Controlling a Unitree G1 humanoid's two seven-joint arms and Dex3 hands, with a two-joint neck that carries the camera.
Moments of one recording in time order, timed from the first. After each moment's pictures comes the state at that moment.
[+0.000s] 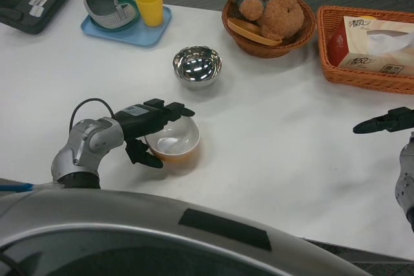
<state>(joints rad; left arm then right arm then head) -0.09 -0.13 0.79 0.21 1.29 -0.99 -0.69 -0.41 -0.60 0.37 0.72 0.81 -0.90 -0.09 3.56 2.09</state>
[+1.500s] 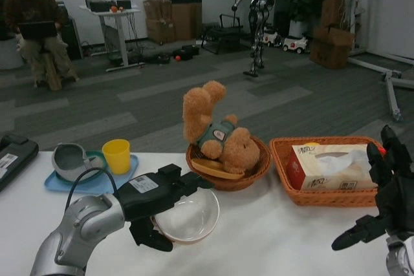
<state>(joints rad) -0.42 0.02 0.46 0.19 1.08 -0.89 -0.66 -0.47 -0.60 0.41 0.79 0.82 -0.91 -0.10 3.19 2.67</state>
